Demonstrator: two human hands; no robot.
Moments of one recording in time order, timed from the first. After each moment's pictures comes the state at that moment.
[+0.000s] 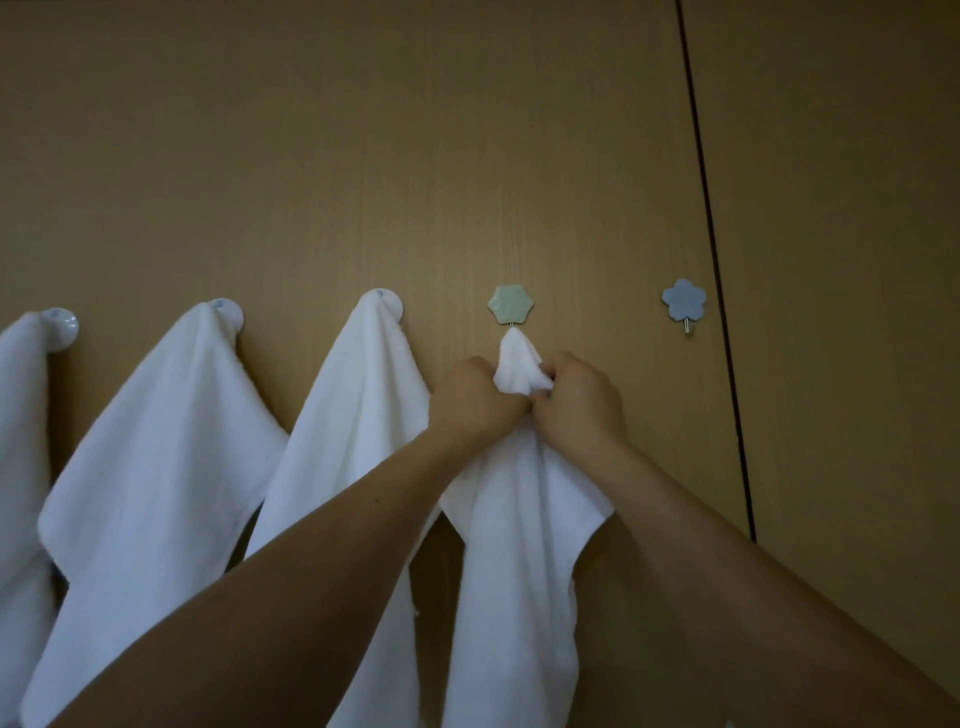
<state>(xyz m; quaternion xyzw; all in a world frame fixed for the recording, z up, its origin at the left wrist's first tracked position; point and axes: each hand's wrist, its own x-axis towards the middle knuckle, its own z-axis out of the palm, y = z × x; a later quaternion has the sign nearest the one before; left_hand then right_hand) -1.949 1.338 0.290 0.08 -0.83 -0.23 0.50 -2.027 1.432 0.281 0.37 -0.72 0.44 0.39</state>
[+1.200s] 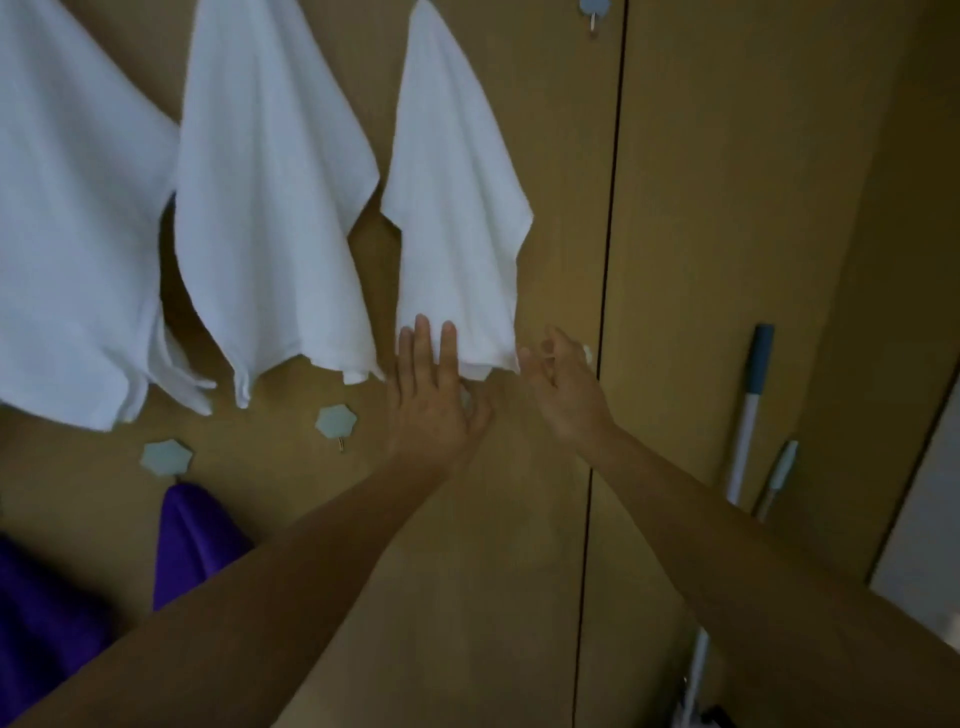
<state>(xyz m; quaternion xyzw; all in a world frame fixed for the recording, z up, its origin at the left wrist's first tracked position) -1.897 1.362 -0.010 0.02 -0.87 -0.06 0.48 -1.954 1.520 0.009 0.27 -0.79 0.51 0.21</state>
